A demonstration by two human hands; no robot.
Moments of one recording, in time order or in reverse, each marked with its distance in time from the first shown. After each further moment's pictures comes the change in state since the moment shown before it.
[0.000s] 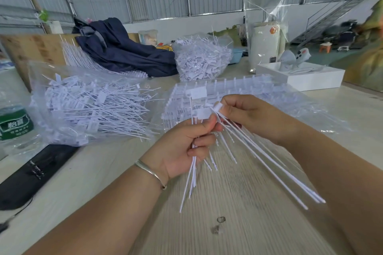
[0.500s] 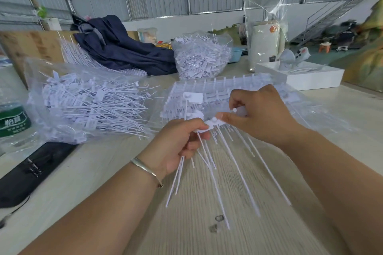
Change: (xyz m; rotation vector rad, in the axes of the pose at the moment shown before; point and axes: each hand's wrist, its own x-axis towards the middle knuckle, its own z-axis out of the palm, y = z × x) left_hand 0.006 0.002 -0.008 0.305 0.373 -0.005; right_hand 0.002 0.024 -0.005 -0.803 0.364 -0.131
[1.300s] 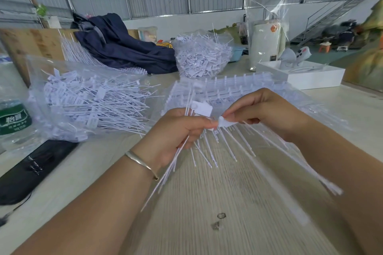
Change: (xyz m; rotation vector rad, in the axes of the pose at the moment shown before) left_hand -0.008 0.012 -0.007 0.144 -0.147 0.191; right_hand 0.002 0.003 -0.015 0.980 -0.380 0.296
